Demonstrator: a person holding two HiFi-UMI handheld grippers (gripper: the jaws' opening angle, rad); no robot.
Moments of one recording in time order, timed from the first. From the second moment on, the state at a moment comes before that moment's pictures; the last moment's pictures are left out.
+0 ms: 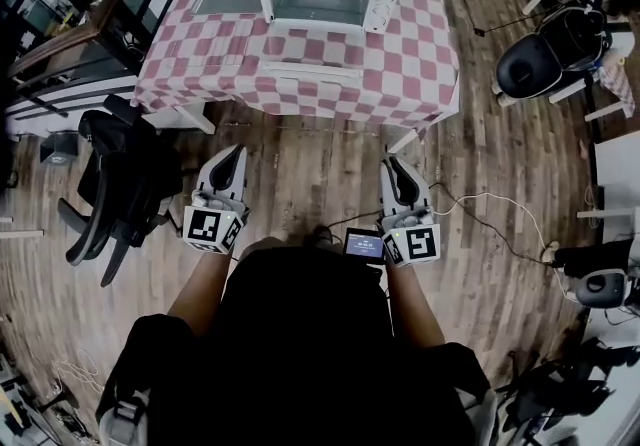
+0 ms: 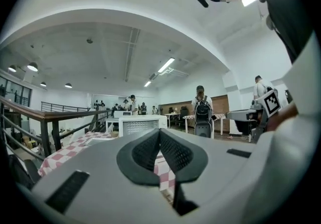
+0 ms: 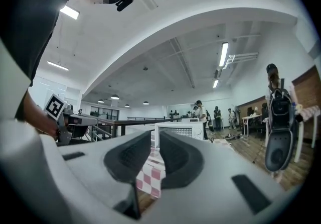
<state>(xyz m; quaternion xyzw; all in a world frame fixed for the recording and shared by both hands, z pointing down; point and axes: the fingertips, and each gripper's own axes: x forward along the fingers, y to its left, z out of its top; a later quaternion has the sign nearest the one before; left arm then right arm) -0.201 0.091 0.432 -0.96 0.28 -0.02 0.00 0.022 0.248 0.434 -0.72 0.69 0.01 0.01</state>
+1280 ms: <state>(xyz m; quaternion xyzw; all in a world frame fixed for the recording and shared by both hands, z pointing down) -0.307 0.129 0.447 -0.97 0.23 -0.01 -0.04 -0.115 0.257 0.430 -0.72 0.69 -0.01 -0.02</state>
